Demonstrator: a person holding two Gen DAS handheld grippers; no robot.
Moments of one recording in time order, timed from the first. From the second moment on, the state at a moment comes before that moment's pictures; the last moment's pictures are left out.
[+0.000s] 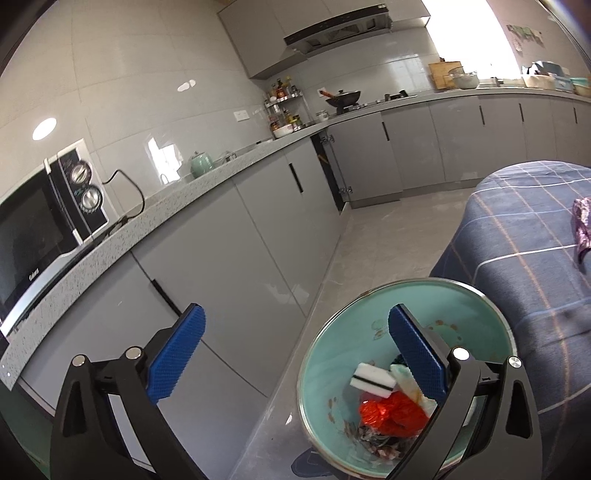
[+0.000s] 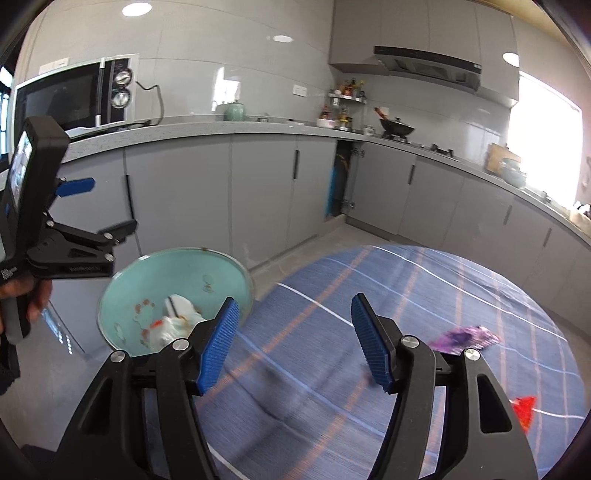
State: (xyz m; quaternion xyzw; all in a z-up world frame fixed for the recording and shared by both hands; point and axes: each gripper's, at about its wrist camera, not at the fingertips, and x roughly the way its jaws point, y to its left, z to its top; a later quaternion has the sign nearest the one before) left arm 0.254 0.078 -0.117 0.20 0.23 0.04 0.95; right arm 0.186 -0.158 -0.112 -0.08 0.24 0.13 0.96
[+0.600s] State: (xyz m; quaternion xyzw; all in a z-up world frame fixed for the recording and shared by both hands) left arm 0.233 -0.056 -0.112 0.25 0.20 -0.07 0.94; right arm 0.137 -0.337 -0.139 0.04 0.33 -0.08 0.94
